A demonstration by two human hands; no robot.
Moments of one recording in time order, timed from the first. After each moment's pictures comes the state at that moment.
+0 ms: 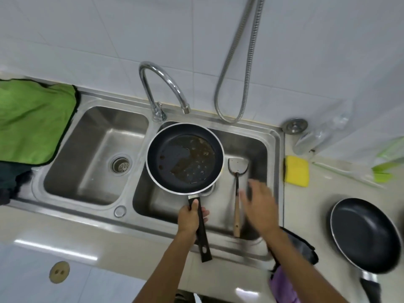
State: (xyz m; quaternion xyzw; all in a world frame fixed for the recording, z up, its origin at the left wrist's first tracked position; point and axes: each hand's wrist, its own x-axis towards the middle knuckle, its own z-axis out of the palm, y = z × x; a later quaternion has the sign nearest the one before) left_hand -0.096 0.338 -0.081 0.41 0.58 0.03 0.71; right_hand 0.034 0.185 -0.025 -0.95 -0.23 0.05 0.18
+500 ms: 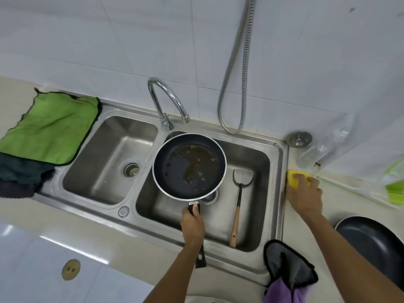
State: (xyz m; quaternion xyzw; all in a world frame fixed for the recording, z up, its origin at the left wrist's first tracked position) left_hand -0.083 0.308 -0.079 0.60 0.62 0.08 0.50; right_hand 0.182 0.099 -0.058 -0.97 -0.10 0.10 0.18
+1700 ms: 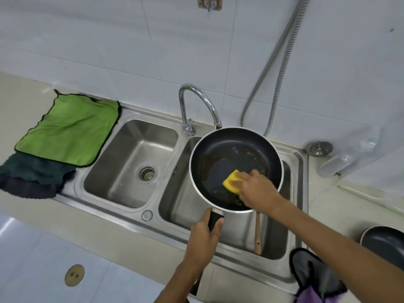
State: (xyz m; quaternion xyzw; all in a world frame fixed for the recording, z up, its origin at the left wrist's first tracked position) left_hand -0.157 0.350 -0.004 0.75 0.34 0.10 0.56; right_hand 0.059 0.282 0.054 -0.82 -0.57 0.08 -0.04
